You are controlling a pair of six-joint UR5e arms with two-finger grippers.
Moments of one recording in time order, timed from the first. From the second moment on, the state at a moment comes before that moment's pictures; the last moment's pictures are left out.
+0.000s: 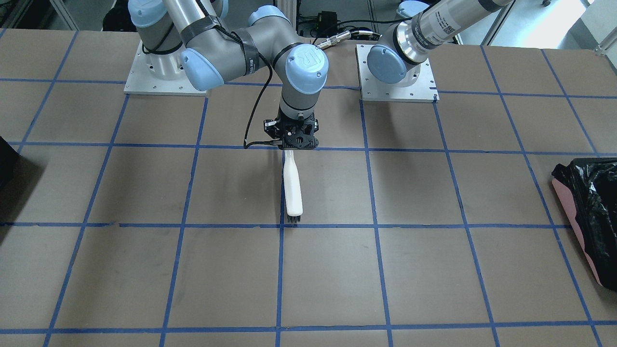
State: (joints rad) left arm -0.57 -2.10 -1.24 -0.72 1.76 2.22; right arm 2.14 -1.28 1.86 -1.94 -1.57 0.47
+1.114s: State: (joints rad) left arm -0.68 -1.94 -1.23 -0.96 1.74 2.14; right arm 2.10 -1.31 1.92 -1.98 -1.53 0.45
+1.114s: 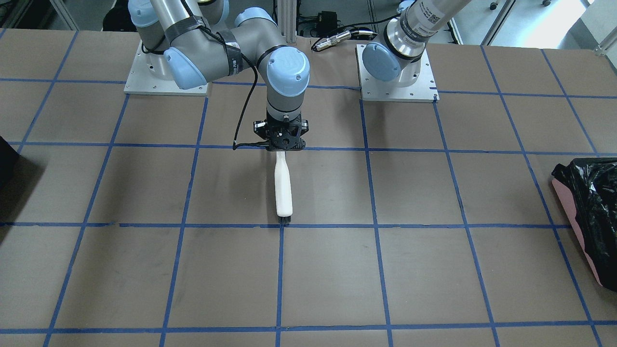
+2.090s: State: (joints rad) left arm -1.00 -1.81 -1.24 -1.41 1.67 1.29; right arm 2.10 -1.31 1.91 -2.00 -1.54 0.44
